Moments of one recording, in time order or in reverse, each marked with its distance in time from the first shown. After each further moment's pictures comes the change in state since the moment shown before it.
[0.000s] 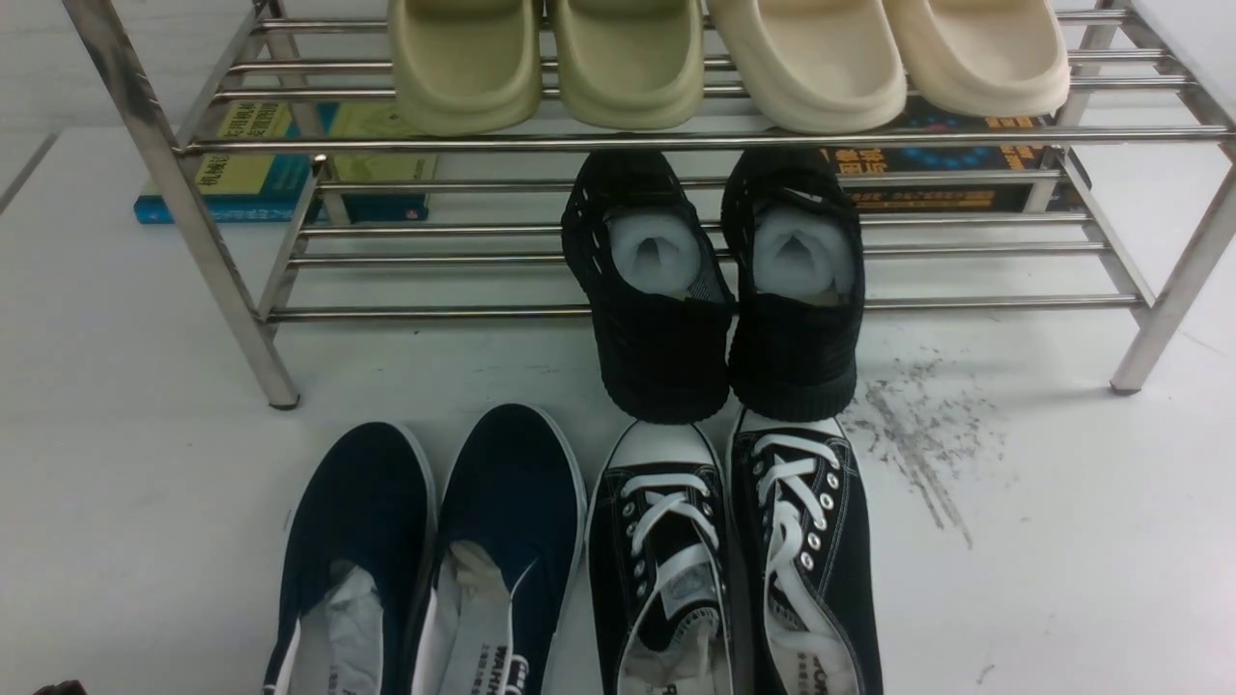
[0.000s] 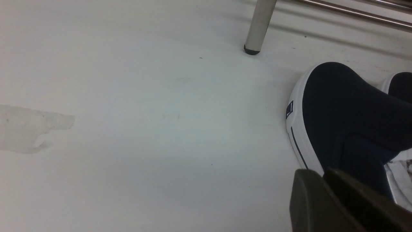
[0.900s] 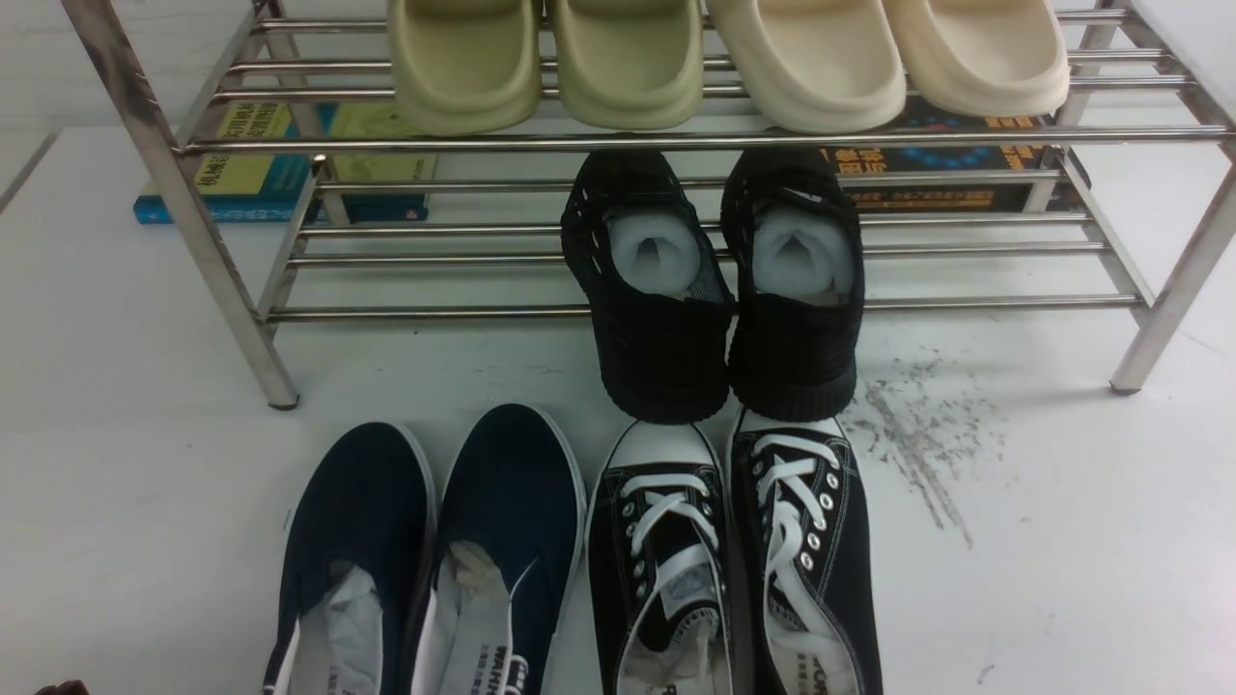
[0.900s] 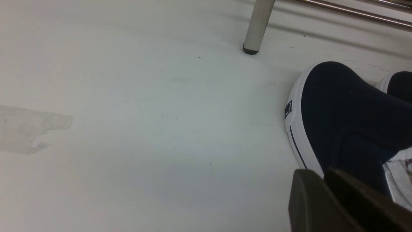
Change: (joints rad) right arm 0.000 0.000 0.000 0.000 0.000 0.000; left arm 0.000 0.000 0.000 -0.005 0.000 0.005
